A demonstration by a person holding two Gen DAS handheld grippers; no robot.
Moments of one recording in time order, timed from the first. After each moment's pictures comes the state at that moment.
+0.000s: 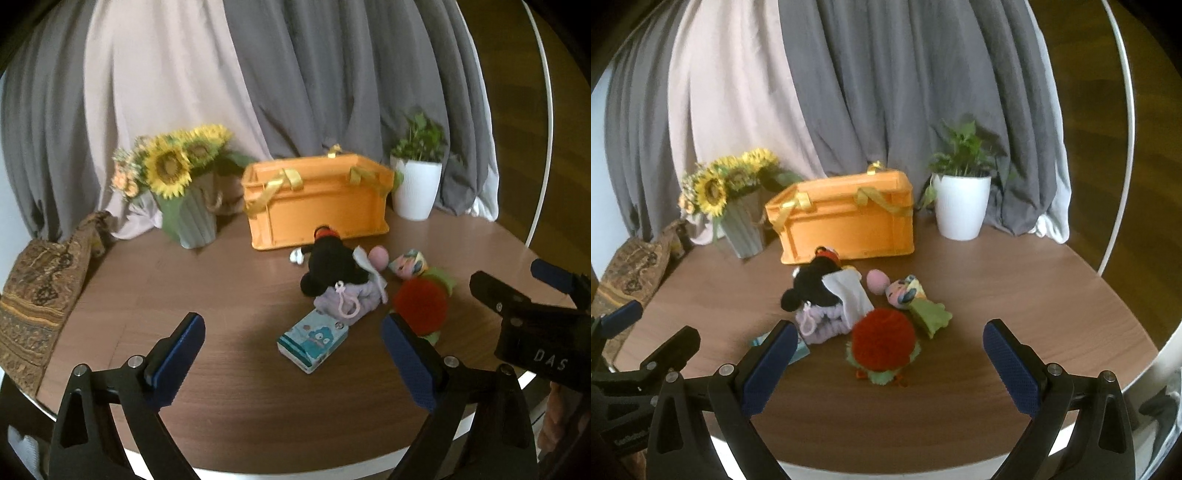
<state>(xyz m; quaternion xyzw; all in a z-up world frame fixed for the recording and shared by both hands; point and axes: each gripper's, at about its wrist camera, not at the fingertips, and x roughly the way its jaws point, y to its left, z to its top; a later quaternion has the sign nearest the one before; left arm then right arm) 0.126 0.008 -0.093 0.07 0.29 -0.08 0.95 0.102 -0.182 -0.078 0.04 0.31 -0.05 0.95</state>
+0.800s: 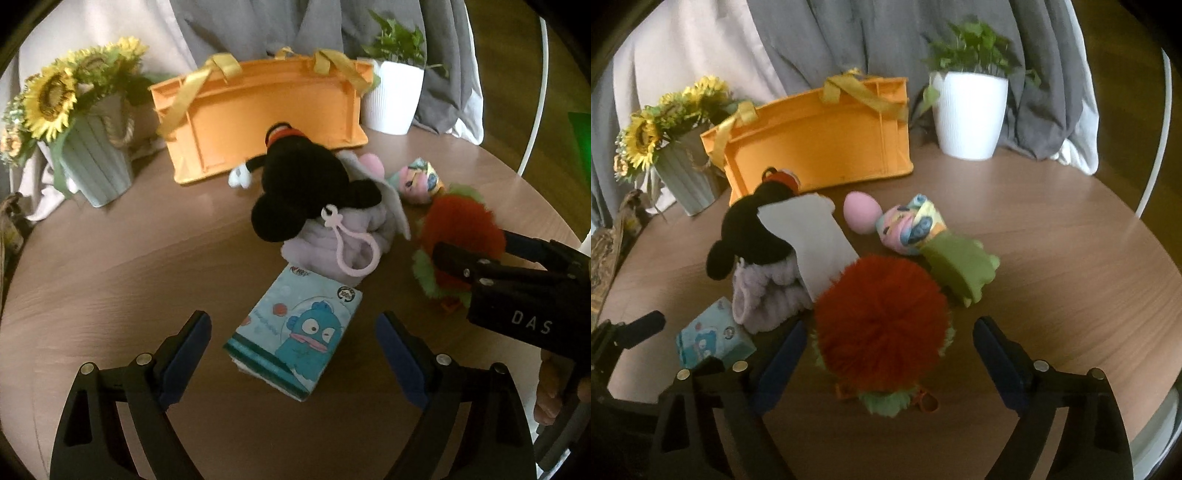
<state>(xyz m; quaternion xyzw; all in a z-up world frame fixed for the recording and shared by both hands) 0.229 -0.007 -0.196 0.10 0.41 -0.19 0.89 0.195 -0.184 -0.184 0.08 0.42 -0.07 0.90</state>
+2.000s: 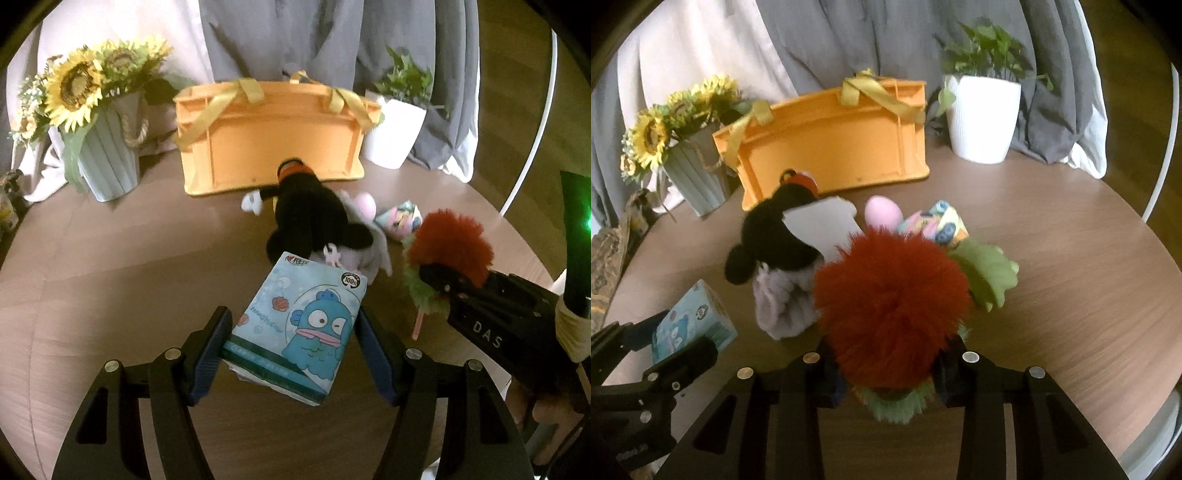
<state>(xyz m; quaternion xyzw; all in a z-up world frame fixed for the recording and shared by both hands) 0.226 0.015 -0.151 0.03 0.40 -0.20 0.89 0.194 -0.165 -0.160 0.07 0.41 -0.07 0.91</state>
